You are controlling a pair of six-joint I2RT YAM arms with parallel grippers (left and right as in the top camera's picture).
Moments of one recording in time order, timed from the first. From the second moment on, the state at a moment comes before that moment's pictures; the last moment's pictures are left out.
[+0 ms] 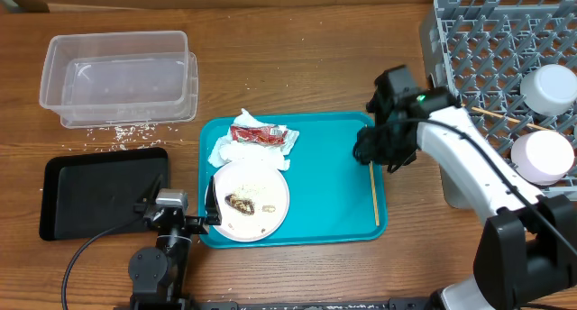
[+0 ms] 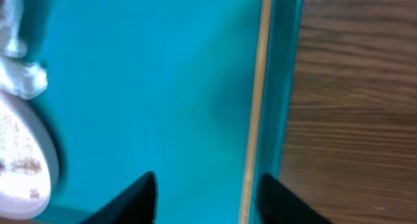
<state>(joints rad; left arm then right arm) -0.02 0.02 0.01 -0.07 0.05 -0.02 0.31 1.71 1.25 -0.99 -0.18 0.28</state>
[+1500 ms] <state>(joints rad) -0.02 0.02 0.01 -0.07 0.05 -0.02 0.39 1.85 1.13 -0.82 0.03 0.45</state>
